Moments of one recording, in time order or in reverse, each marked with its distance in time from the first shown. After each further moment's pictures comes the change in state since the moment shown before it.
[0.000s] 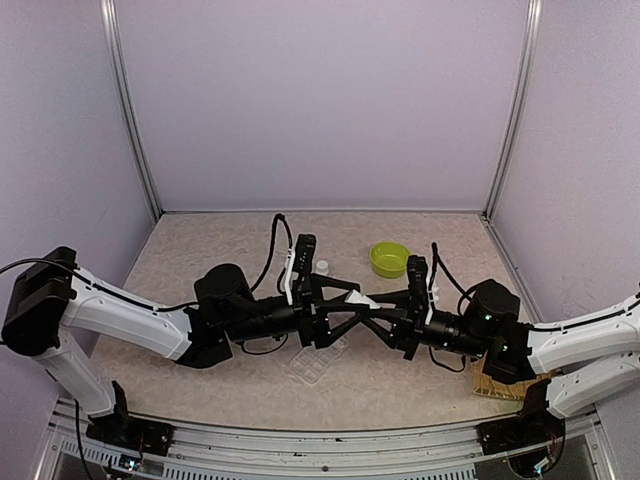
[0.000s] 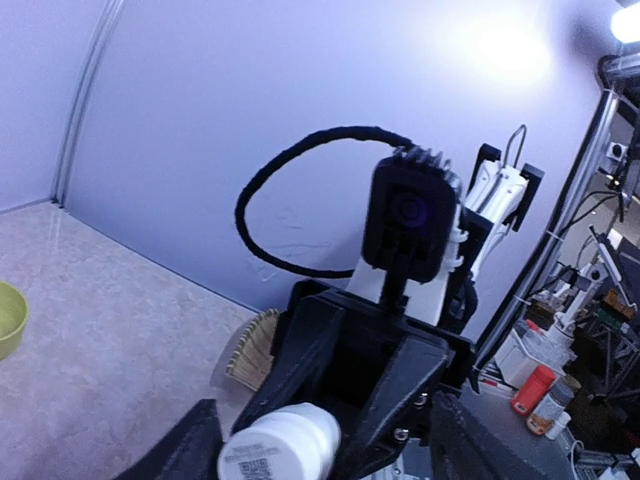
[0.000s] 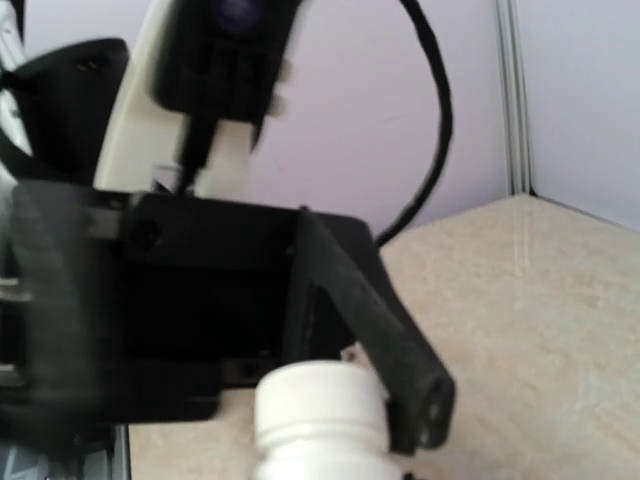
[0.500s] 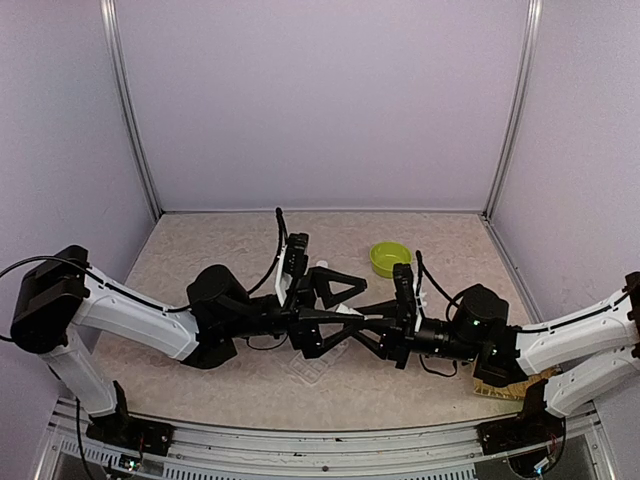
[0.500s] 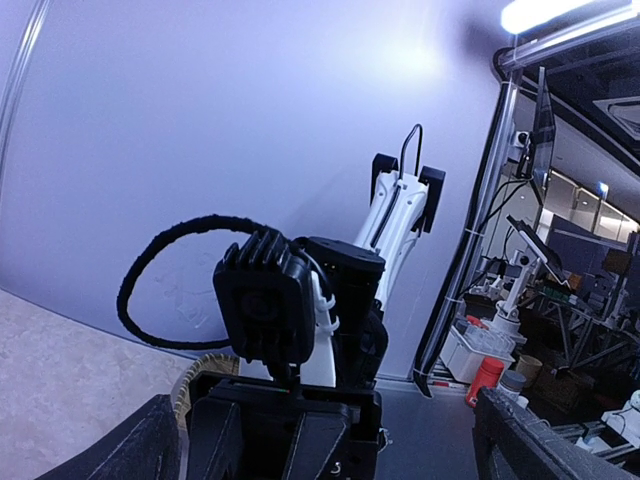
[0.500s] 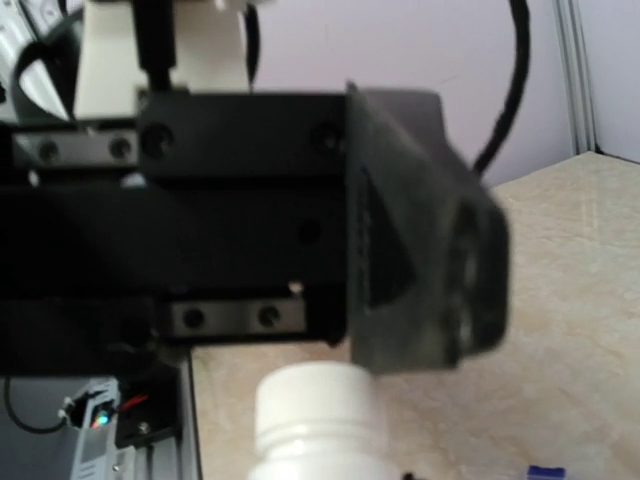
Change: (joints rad) left arm 0.010 0.043 0.000 0.227 0.188 0.005; right arm 0.045 0.090 0.016 0.047 -0.050 0.091
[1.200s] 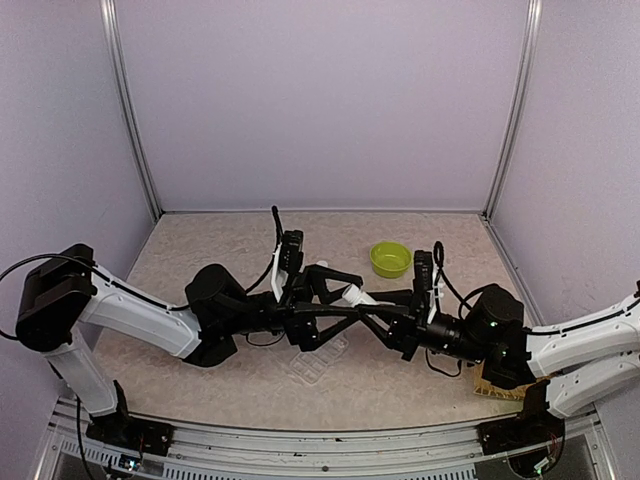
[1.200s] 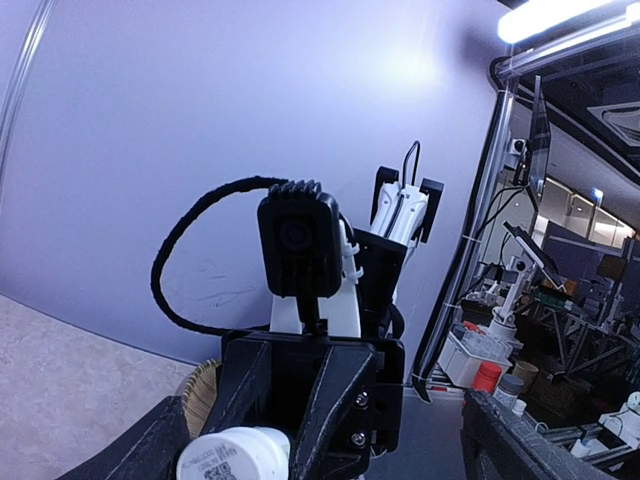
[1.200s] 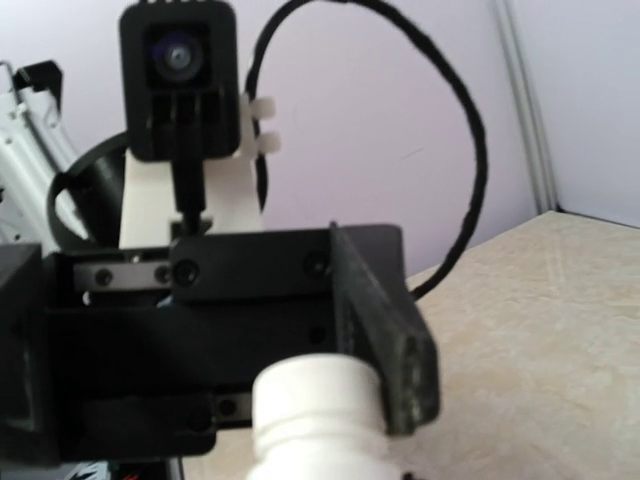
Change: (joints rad) left arm 0.029 0.031 -0.009 0.082 0.044 -0.048; right arm 0.017 -0.077 -0.013 0.040 0.124 0.049
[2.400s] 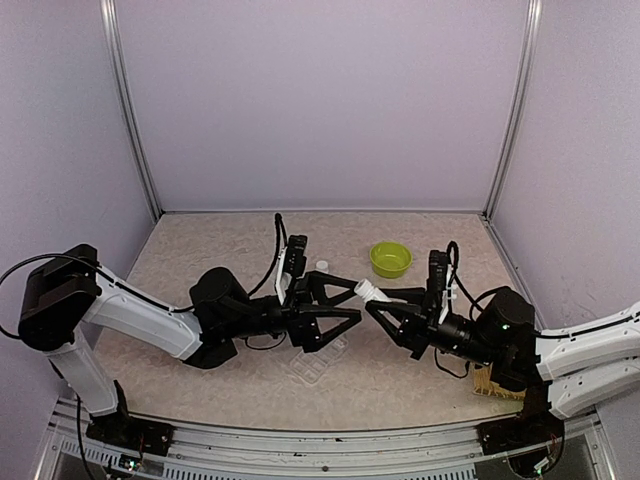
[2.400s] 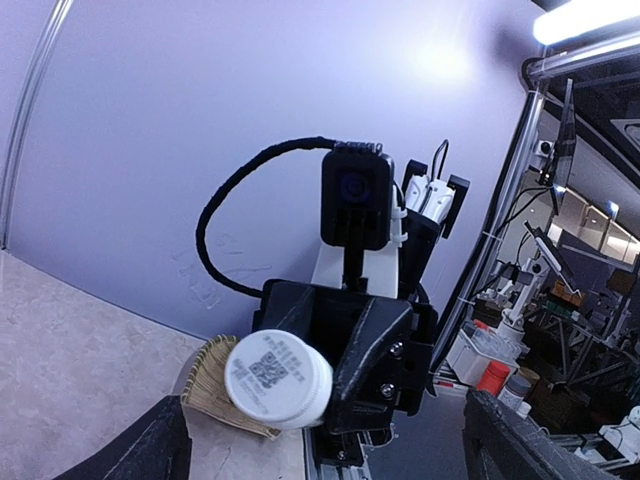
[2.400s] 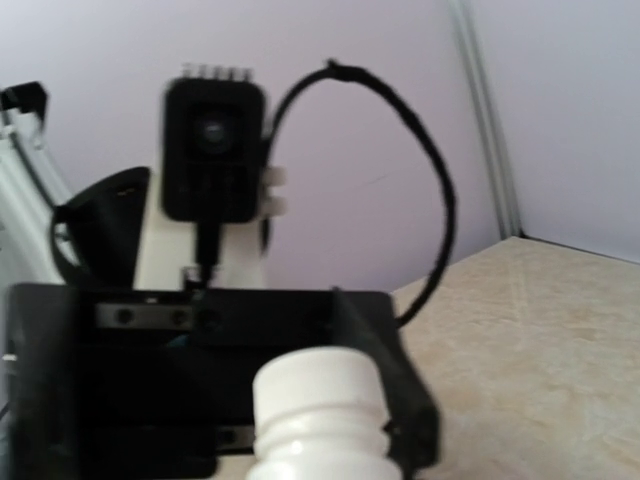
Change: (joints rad) left arm 0.009 0.016 -0.017 -0.033 -0.042 -0.018; right arm 0.001 -0.084 -0.045 -0.012 0.058 -0.053
